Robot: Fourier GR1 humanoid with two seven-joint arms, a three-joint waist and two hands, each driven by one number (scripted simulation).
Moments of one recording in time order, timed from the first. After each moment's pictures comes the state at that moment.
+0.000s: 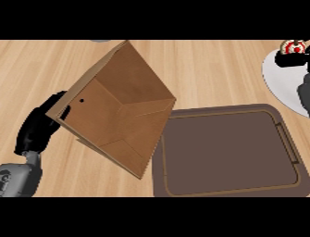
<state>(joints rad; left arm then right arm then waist) -0.18 0.30 -0.03 -1.38 0.14 0.09 0.13 -0.82 -0.47 -0.10 -0.77 0.81 -0.55 0.41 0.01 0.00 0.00</state>
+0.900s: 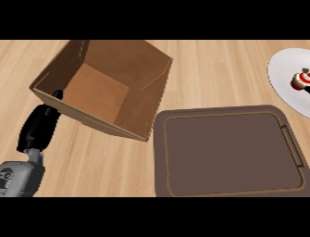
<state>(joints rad) -0.20 0.28 -0.02 -1.39 0.12 0.07 0.15 -0.80 -0.65 -0.33 -0.33 0.60 -0.35 -0.05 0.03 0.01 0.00</state>
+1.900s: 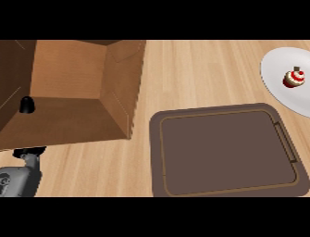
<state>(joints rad) -0.16 0.27 0.01 -1.39 0.11 0.06 0.14 -0.83 -0.64 -0.59 -0.44 0.21 -0.08 -0.30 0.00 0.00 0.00</state>
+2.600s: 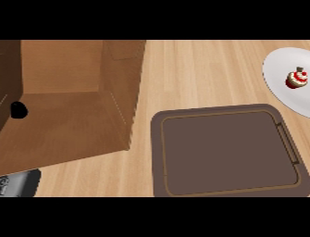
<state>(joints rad) -0.16 0.26 0.03 -1.42 0.08 0.04 0.16 -0.66 -0.75 -0.63 -0.42 0.09 0.08 -0.44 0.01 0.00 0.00</state>
